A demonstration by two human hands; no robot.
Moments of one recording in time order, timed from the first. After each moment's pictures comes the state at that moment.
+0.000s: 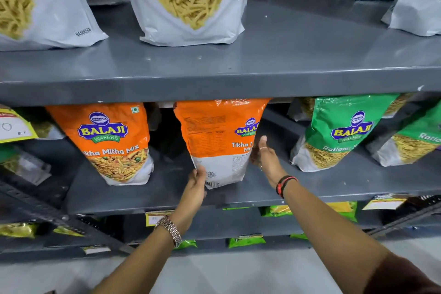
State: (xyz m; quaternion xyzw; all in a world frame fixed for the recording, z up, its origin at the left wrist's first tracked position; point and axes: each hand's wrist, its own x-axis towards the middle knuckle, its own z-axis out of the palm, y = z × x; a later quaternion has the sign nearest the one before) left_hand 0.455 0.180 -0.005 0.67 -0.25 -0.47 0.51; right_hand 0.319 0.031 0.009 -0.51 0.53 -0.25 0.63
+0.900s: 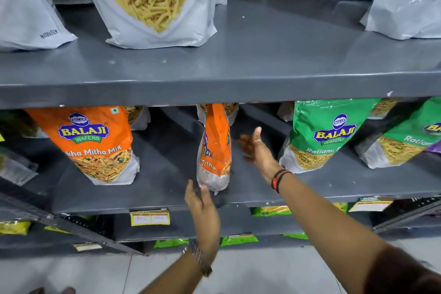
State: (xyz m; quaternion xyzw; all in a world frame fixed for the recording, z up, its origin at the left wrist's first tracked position) left_hand 0.353 0.176 -0.002 0.70 -0.10 -0.30 0.64; right_hand 0.299 0.017 0.041 -0.51 0.50 -0.22 0.67
